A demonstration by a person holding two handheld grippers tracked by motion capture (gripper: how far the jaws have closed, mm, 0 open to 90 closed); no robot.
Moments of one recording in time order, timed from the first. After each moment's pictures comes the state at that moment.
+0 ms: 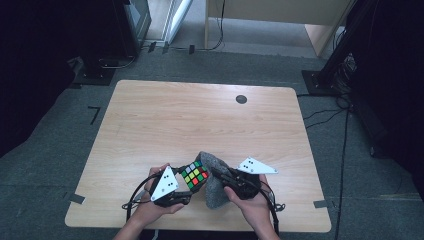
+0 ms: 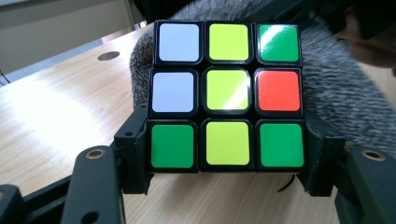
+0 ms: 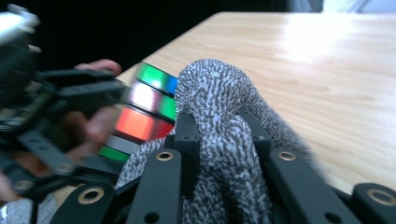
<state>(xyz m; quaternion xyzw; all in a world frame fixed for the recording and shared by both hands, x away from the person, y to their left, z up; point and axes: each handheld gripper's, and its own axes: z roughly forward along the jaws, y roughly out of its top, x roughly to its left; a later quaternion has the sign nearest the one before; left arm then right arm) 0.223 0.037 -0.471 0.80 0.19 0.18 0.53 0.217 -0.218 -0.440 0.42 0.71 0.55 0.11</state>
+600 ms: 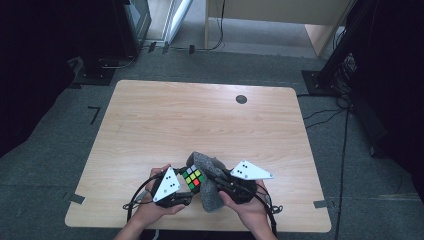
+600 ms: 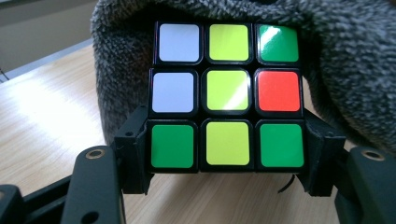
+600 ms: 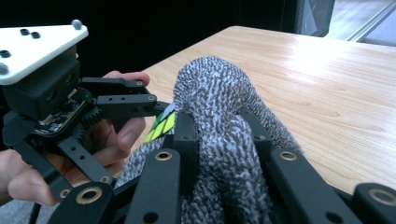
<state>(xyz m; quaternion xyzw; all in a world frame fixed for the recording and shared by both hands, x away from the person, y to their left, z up) 0.222 0.036 -0.472 0.80 0.19 0.19 0.53 0.206 -0.204 -0.427 0.38 0.73 0.56 0.14</state>
